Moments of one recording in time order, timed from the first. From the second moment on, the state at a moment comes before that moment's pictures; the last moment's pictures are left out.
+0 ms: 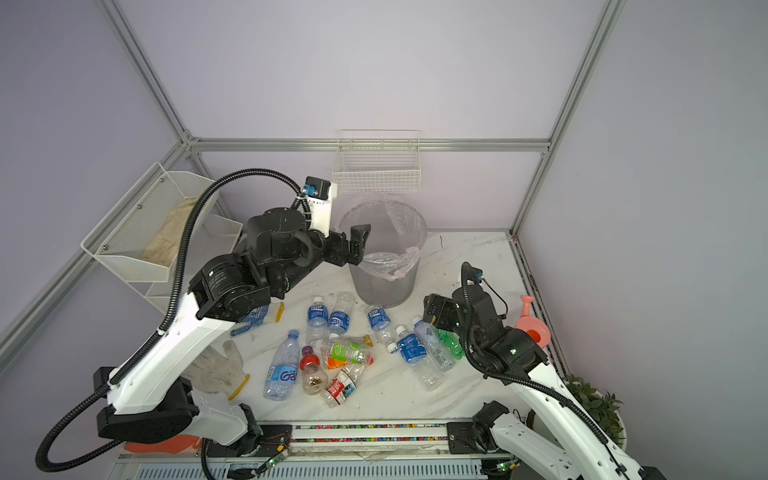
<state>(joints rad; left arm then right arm) -0.93 1.45 1.97 -0.79 -0.50 -0.21 0.59 0.83 0.97 -0.77 0.22 0.70</state>
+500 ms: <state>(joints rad) -0.93 1.07 1.44 -0.81 -0.58 -0.44 0.59 0.83 0.96 -0.77 0.20 0.70</state>
